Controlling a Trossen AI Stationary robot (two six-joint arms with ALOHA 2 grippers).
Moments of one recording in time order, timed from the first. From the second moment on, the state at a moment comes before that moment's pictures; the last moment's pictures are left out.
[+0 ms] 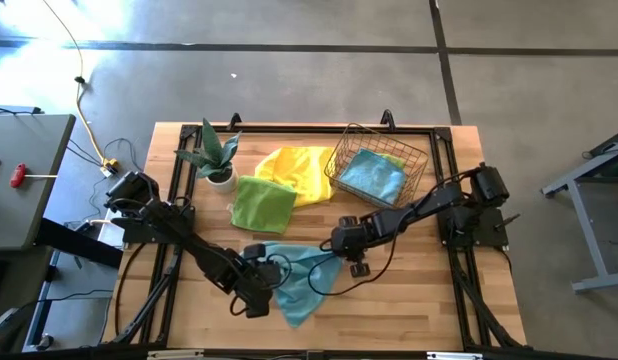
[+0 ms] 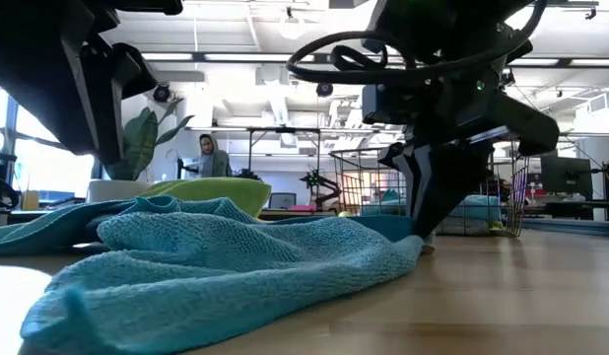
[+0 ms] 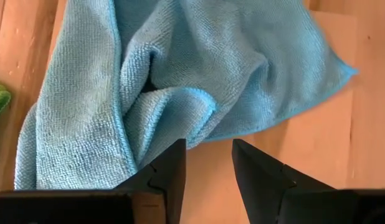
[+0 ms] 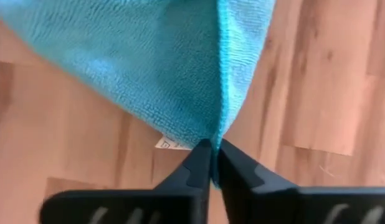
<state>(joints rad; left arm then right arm) -0.51 1.72 1.11 -0.61 -0.27 -0.70 0.23 1.79 1.00 -0.37 -0.02 0.04</state>
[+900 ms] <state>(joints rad) -0.41 1.73 1.04 -0.01 -0.74 -0.22 0.28 1.69 1.25 -0.71 0.05 0.34</state>
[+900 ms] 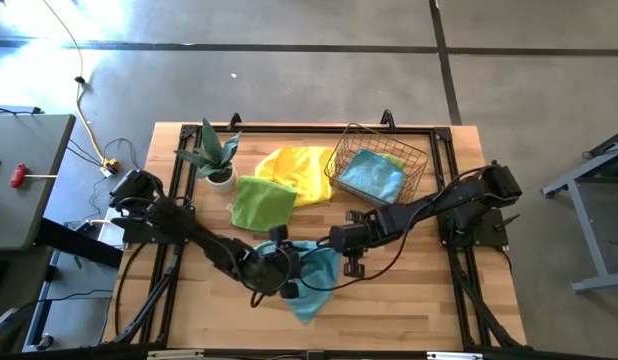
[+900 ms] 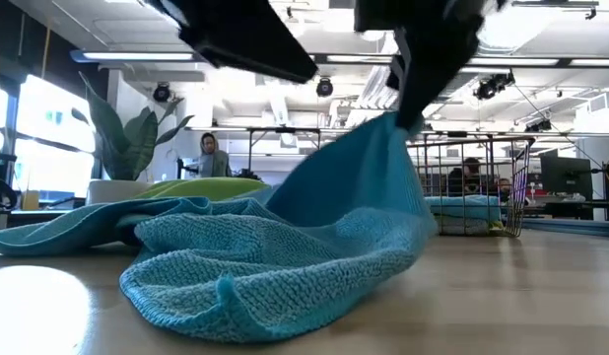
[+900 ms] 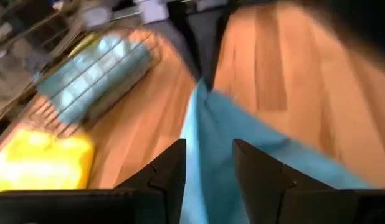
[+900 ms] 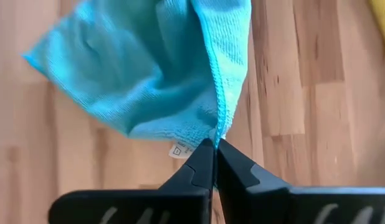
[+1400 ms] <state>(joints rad) -0.34 1.84 1.04 0.18 -0.75 -0.09 0.31 1.69 1.43 -0.81 0.05 0.31</state>
